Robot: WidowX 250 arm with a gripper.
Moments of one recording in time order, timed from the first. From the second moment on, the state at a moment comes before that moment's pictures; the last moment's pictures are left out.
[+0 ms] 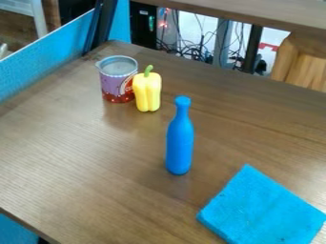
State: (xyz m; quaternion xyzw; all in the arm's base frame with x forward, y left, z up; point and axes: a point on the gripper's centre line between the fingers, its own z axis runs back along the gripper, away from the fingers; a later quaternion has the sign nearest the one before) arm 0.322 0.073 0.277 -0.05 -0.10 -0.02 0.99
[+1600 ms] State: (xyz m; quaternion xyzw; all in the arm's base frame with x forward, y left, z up) arm 0.273 -0.058 0.168 0.00 -0.08 -0.26 0.96
